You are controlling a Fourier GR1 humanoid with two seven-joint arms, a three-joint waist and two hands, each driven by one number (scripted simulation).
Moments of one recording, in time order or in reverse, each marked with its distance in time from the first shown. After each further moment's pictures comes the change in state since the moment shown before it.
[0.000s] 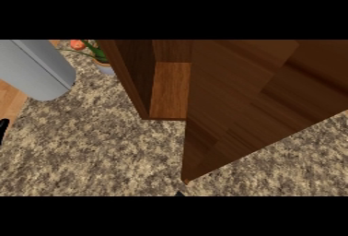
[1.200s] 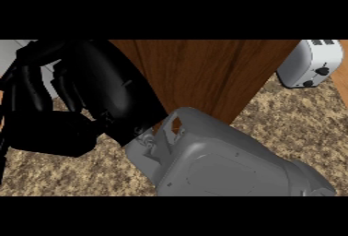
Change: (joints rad) left arm -0.086 -0.090 -0.007 0.030 -0.053 0.025 0.059; right arm -0.825 0.179 -0.365 0.881 -0.302 -0.062 -0.218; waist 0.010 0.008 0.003
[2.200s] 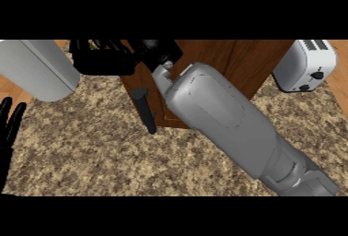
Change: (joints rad) left arm -0.069 -0.055 0.017 0.034 -0.059 0.000 0.062; right arm -0.058 -0.010 -0.156 0.386 -0.045 0.241 -0.350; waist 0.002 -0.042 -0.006
